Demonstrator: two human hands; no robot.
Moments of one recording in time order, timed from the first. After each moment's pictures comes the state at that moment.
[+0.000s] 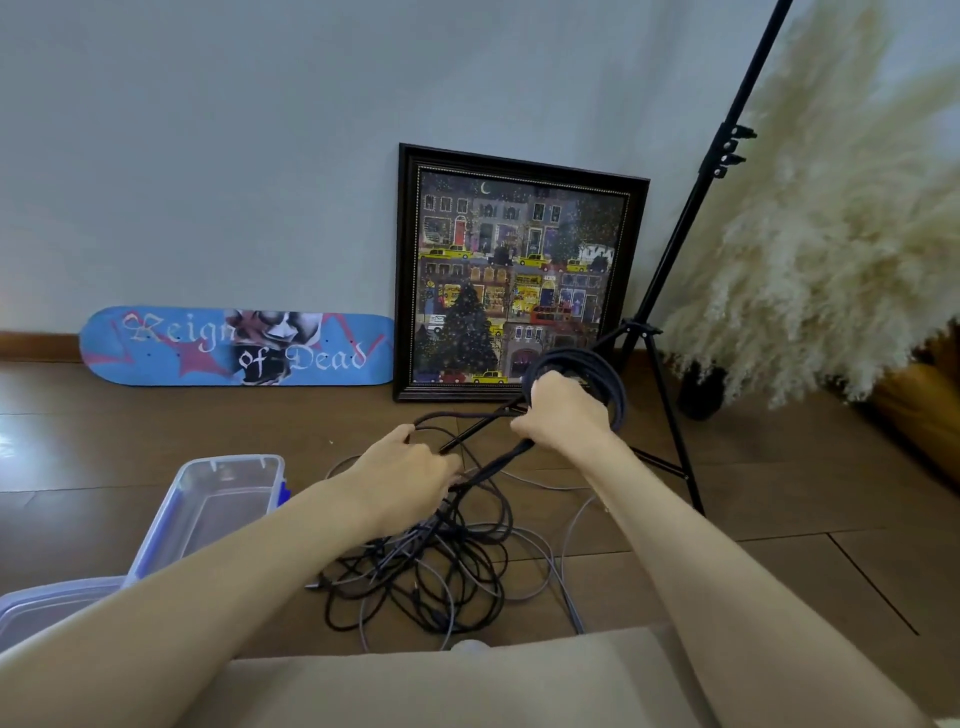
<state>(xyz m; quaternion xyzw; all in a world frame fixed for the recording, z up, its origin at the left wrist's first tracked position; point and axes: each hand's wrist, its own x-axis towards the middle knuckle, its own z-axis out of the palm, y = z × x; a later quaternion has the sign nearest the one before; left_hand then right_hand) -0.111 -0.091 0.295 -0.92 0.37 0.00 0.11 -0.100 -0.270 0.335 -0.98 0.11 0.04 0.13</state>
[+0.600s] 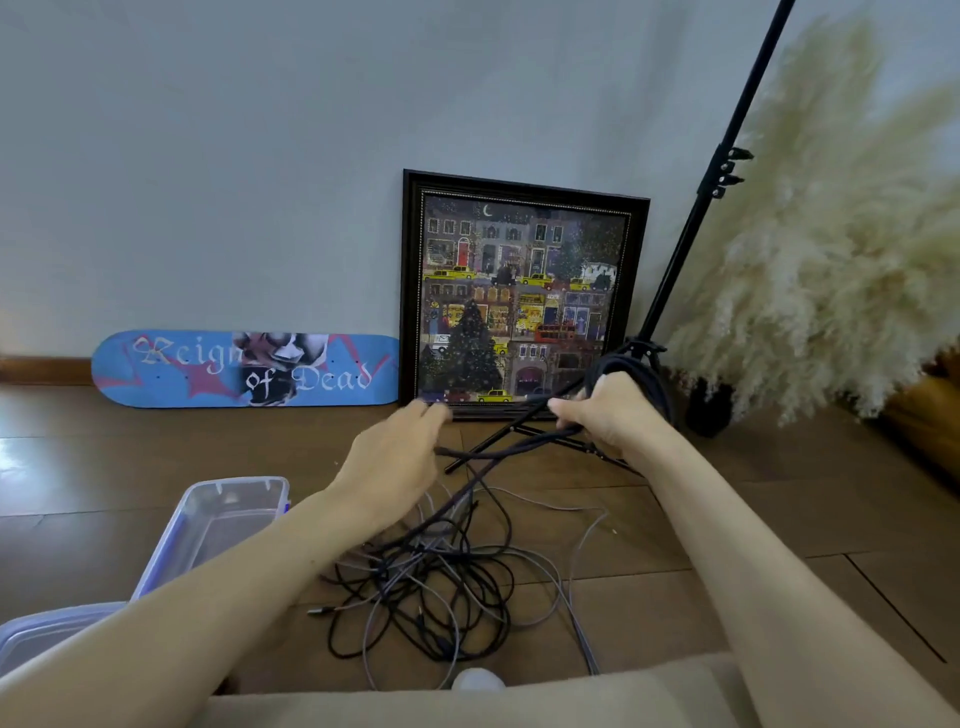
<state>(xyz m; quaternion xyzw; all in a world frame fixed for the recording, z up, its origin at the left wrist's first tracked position) -0.105 -0.091 0.312 -0.96 0.22 -0.11 -0.15 -0.105 -0.312 0.358 -0.92 0.16 -0.03 0.36</state>
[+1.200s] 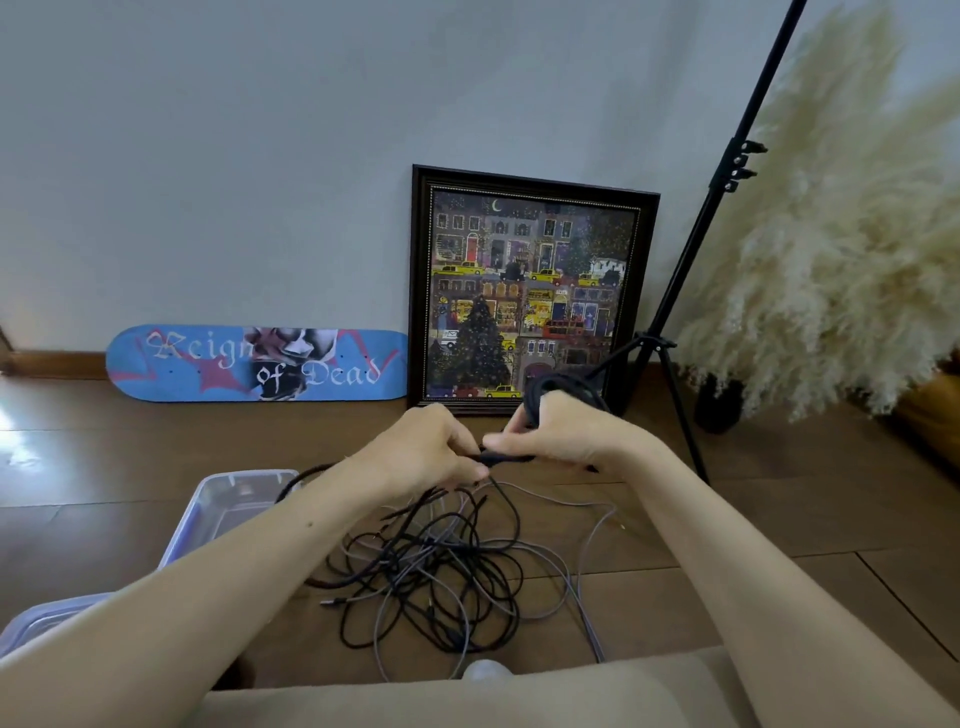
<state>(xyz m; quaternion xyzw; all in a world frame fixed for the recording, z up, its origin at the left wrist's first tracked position) -0.106 -0.089 0.334 -0.91 0.23 0.12 -0.34 -0.116 -0.273 0.357 -0.93 -0.04 0.16 0.34</state>
